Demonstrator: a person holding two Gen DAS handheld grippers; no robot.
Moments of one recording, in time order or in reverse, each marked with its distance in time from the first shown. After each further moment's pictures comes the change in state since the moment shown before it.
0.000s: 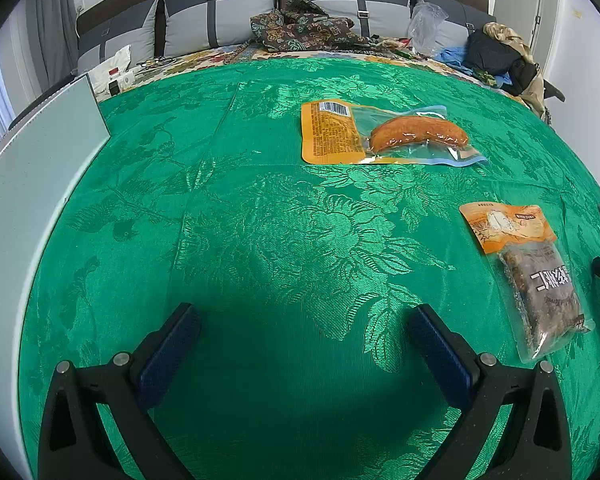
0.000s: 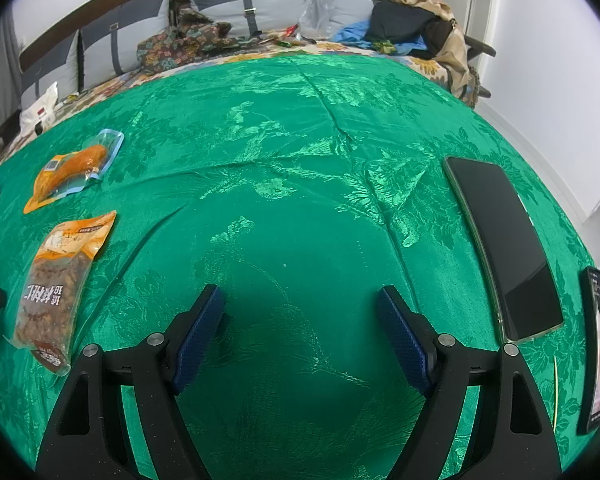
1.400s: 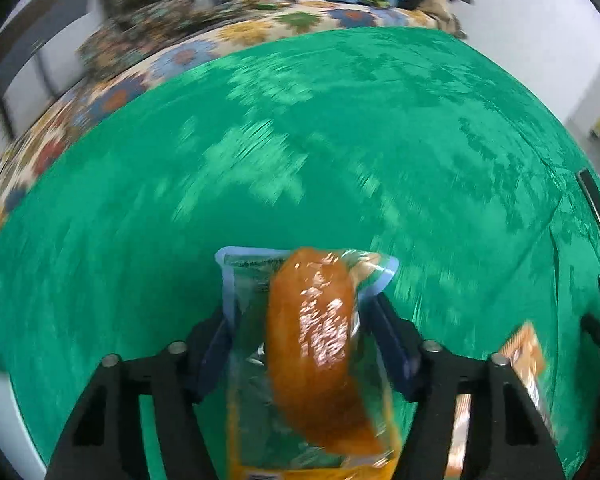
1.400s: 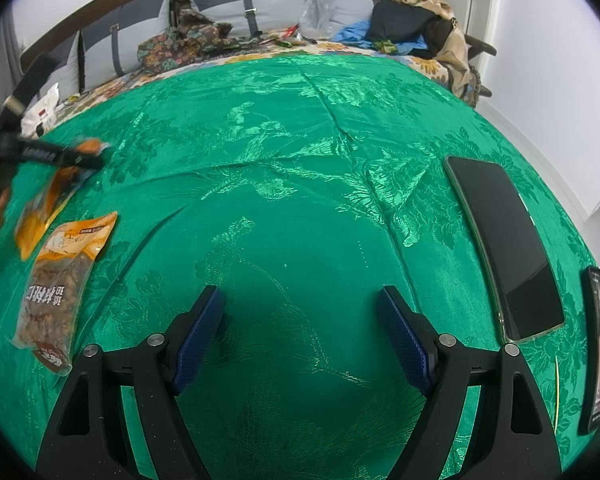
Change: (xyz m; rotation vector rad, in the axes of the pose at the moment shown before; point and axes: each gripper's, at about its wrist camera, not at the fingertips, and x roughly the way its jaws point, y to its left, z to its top) left arm 0.092 -0.072 0.156 0.391 0.206 -0.211; right arm 0.001 0.001 0.000 0.003 0.000 0.003
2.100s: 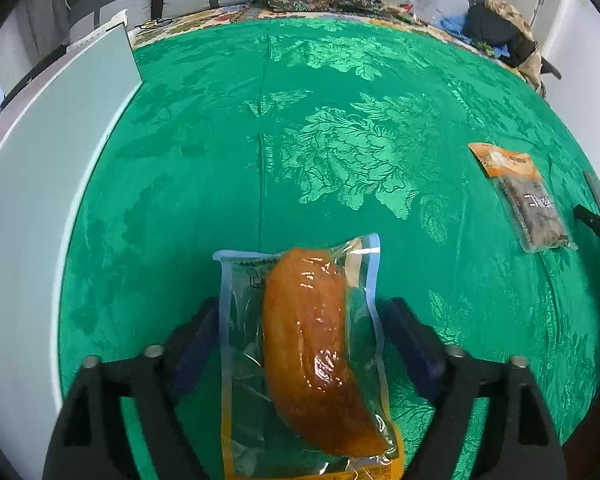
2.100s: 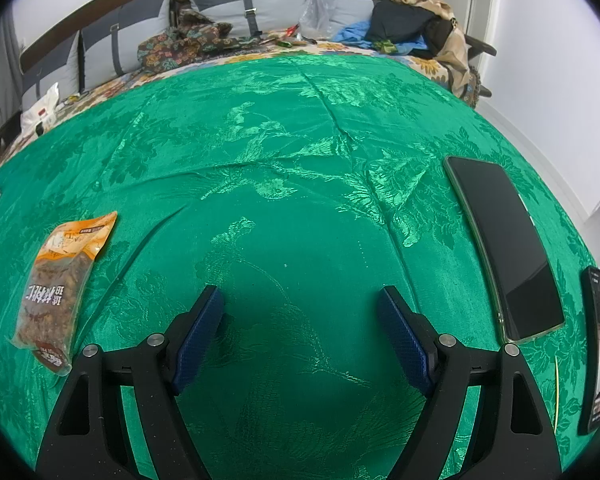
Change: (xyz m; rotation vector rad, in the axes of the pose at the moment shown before) left arm -0.097 0.017 -0.245 -0.398 -0.058 0.134; right arm 0.000 0.000 0.000 0.001 0.000 -0.001
